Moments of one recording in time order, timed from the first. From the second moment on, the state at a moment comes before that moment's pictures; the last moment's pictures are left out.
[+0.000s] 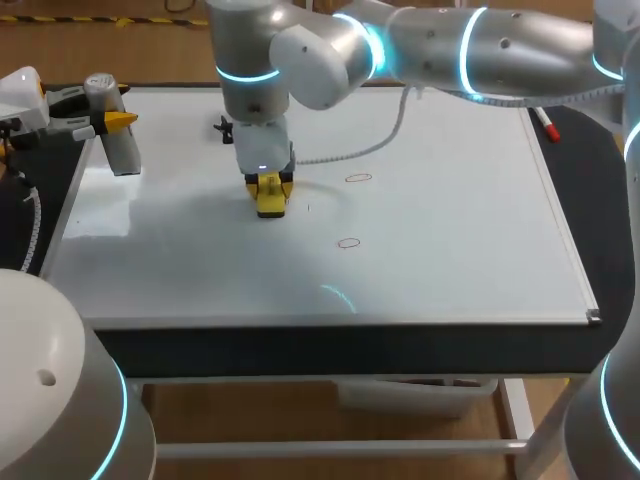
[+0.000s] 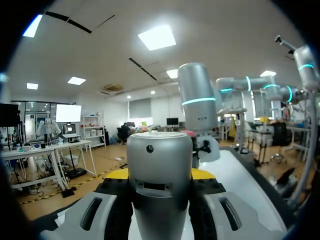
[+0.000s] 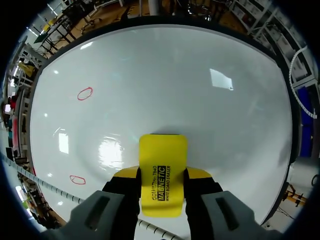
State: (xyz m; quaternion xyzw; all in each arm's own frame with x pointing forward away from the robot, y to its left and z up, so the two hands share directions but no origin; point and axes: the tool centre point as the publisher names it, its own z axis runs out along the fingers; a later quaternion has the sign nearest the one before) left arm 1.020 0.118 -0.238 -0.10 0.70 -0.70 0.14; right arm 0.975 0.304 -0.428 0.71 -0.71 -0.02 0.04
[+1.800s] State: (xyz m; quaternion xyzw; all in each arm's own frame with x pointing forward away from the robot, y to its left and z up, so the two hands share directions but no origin) left arm 1.020 0.118 -0.238 -0.10 0.70 -0.70 0.14; right arm 1.009 0.120 -0.376 0.58 -0.81 0.01 0.03
